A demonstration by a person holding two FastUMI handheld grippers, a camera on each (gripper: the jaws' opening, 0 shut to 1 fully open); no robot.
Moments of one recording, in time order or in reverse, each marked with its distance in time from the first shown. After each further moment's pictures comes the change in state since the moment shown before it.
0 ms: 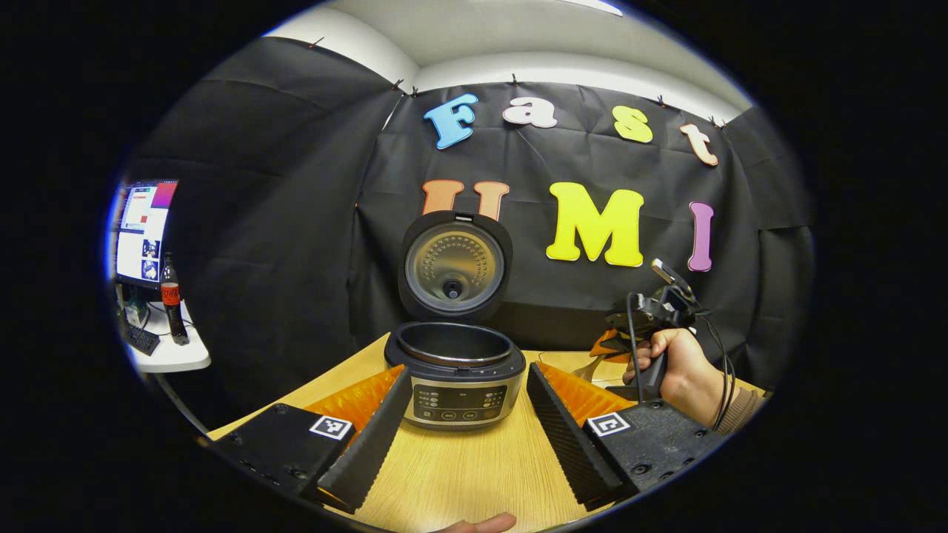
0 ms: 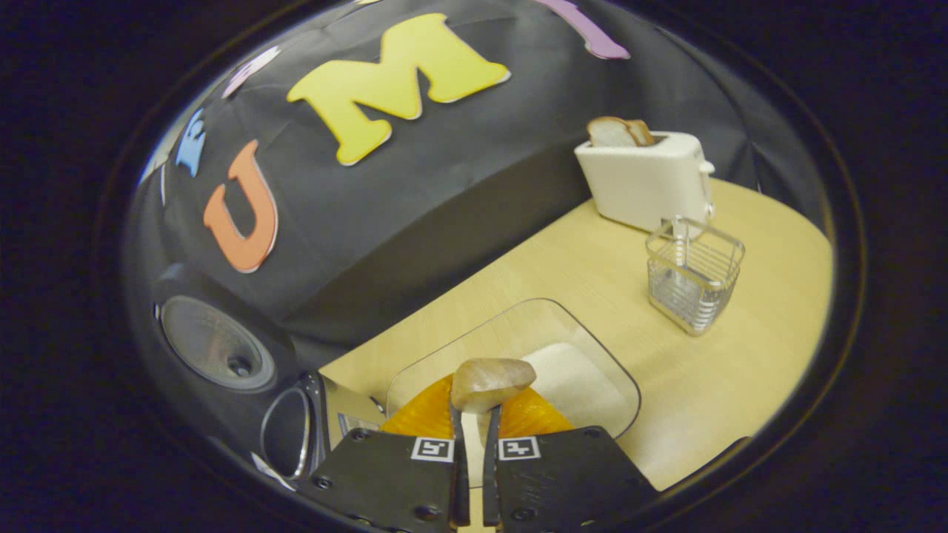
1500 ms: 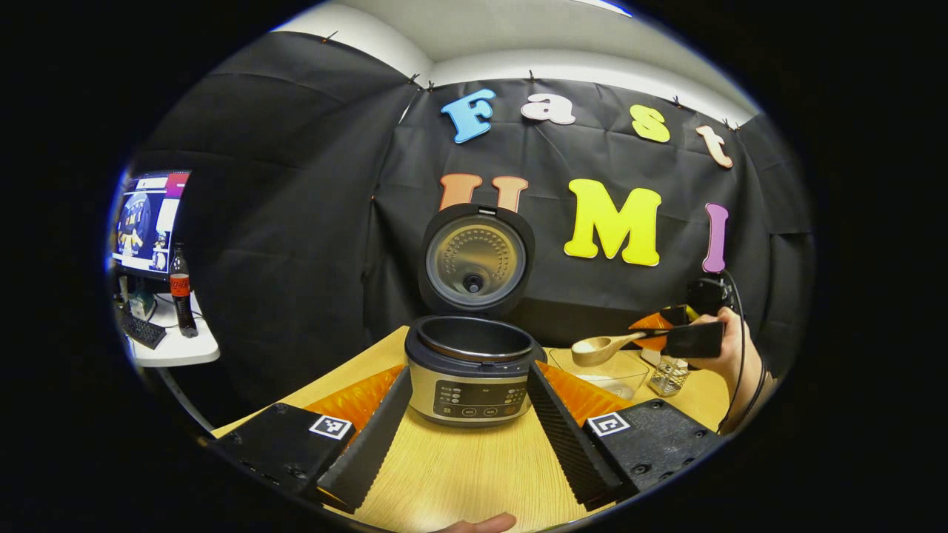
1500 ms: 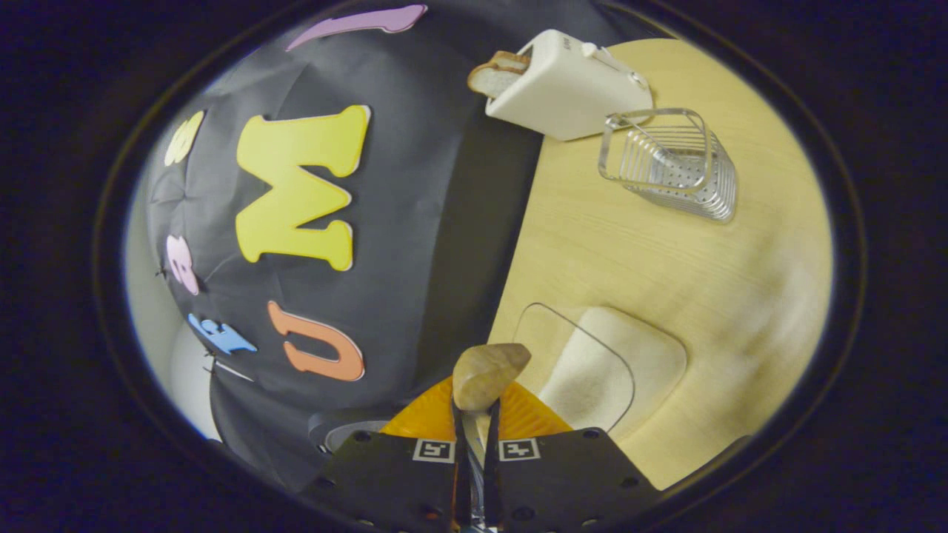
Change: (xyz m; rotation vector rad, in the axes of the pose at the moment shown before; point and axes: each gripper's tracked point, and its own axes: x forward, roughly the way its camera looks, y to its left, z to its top) left arm 0.001 0.027 -0.005 -0.019 0.021 0.049; right arm -0.043 0.029 0.047 0.546 0.123 0.353
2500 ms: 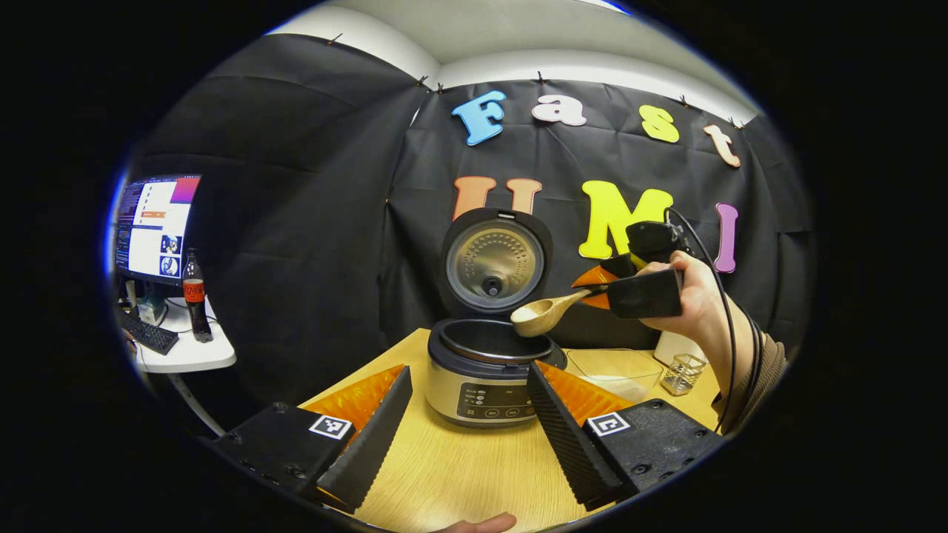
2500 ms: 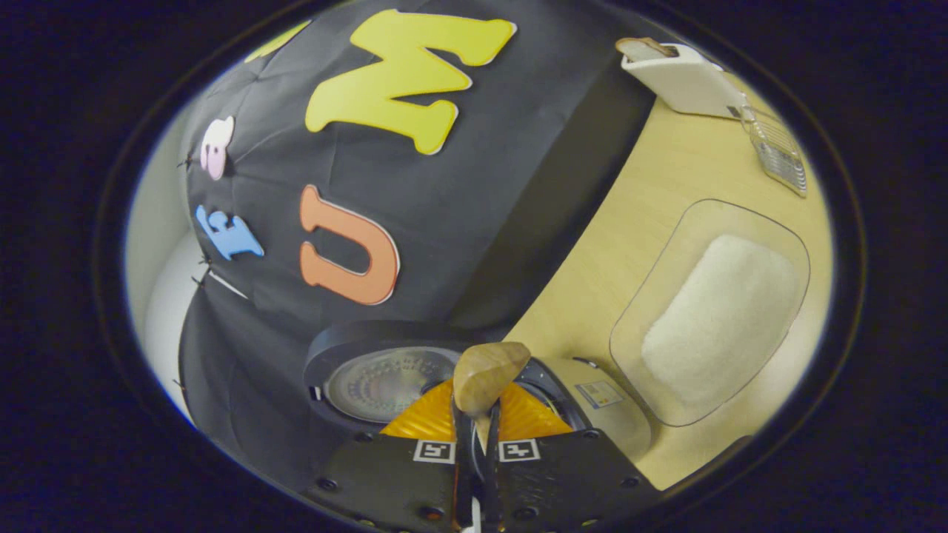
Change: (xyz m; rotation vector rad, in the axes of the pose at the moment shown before) left arm -0.004 0.017 0.005 0.006 -0.004 0.054; right arm 0.067 0.088 -0.146 -0.293 0.143 -0.001
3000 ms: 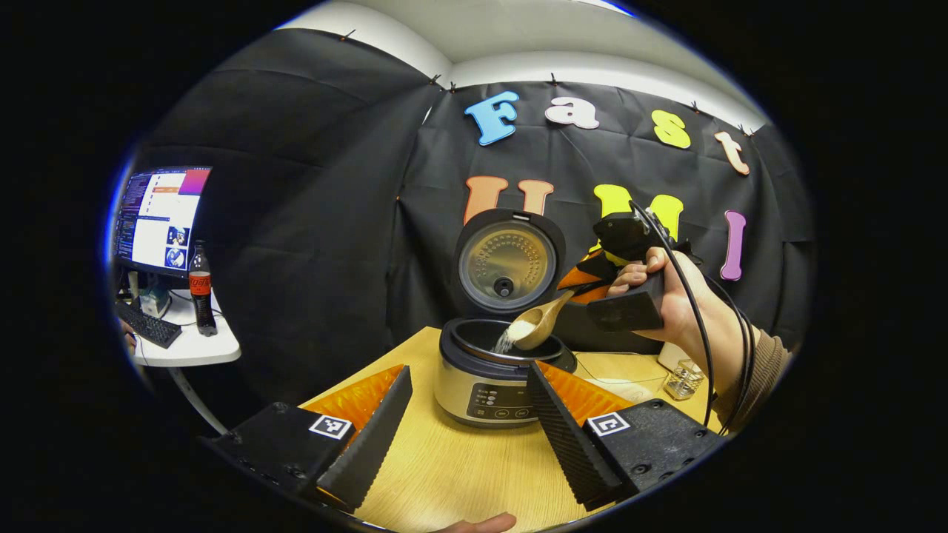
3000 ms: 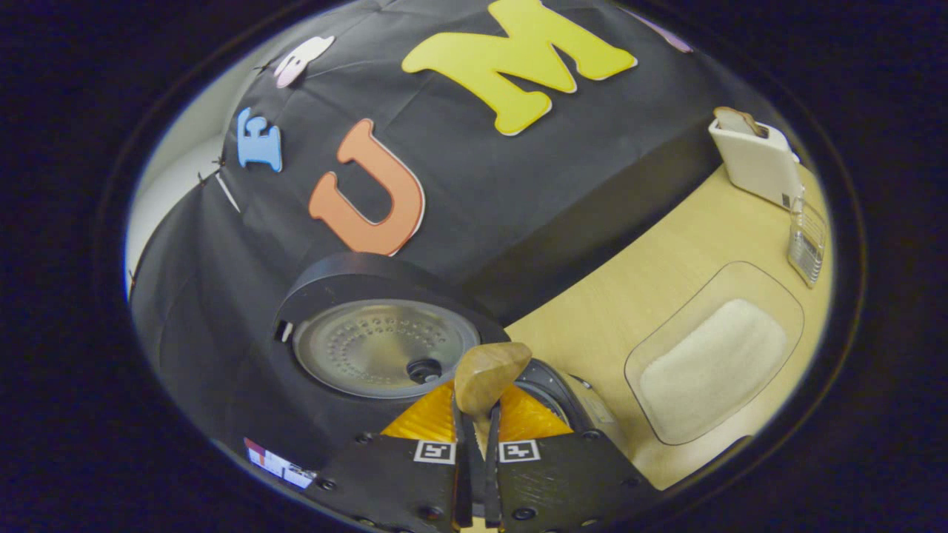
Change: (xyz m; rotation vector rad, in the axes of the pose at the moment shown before) left arm 0.000 0.016 0.001 -0.029 0.005 0.027; right arm 0.019 0.024 -0.031 -0.347 -0.032 -0.097
